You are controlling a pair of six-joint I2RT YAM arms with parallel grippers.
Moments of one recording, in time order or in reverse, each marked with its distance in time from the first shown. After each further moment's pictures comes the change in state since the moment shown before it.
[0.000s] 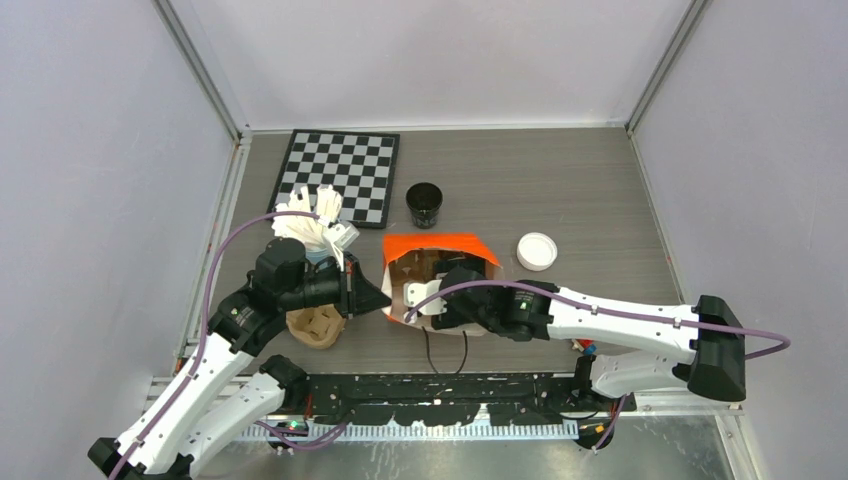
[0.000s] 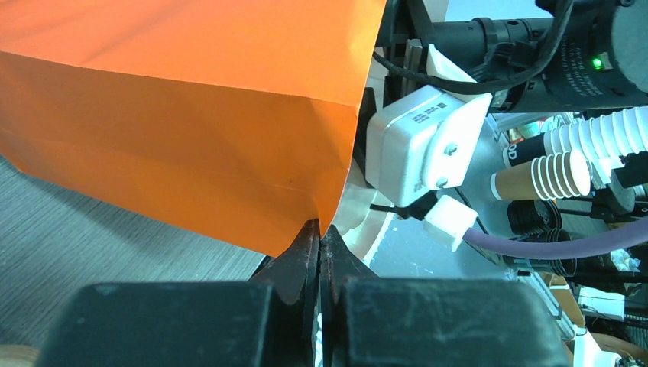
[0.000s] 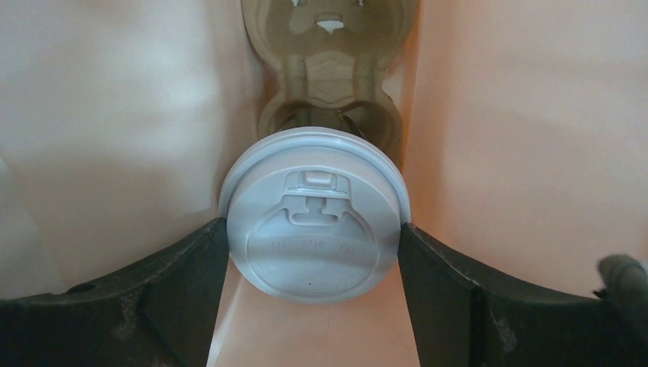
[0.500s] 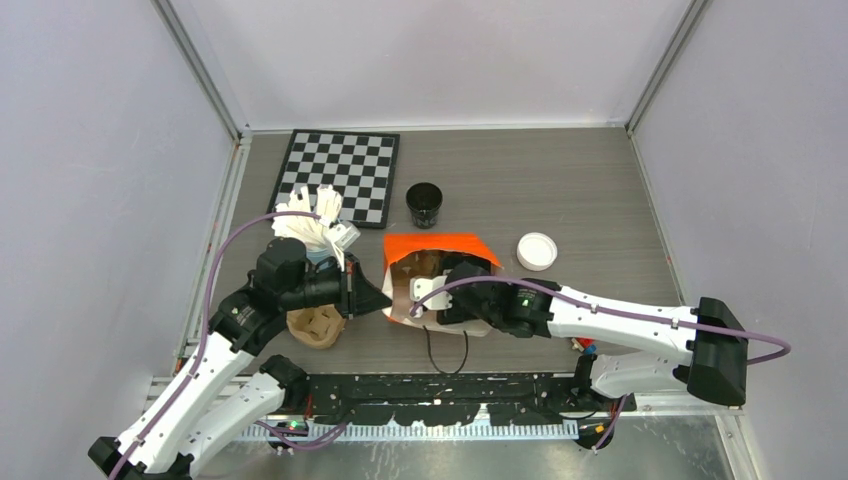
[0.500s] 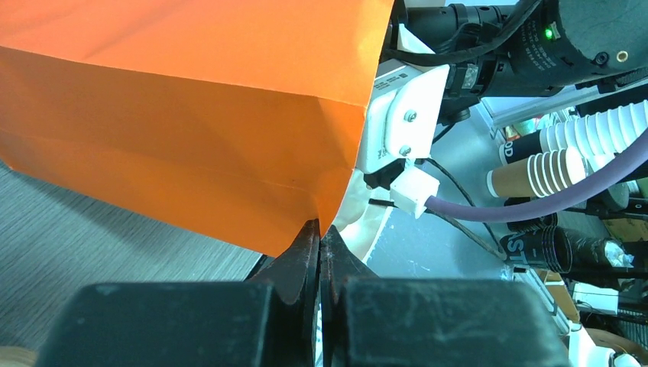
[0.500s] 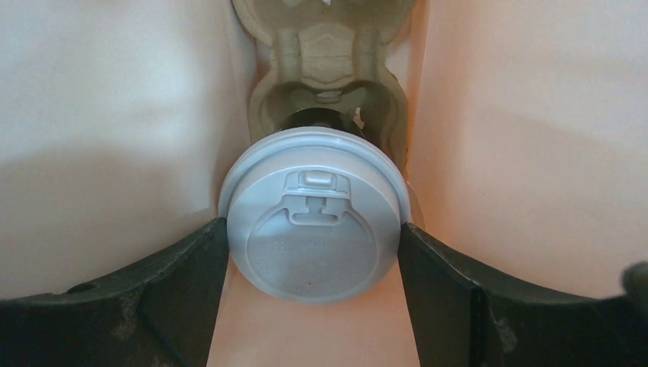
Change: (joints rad) left arm 0.000 0.004 -0.001 0.000 0.009 0.000; right arm -0.058 -0.005 -0.061 0.051 -0.013 -0.024
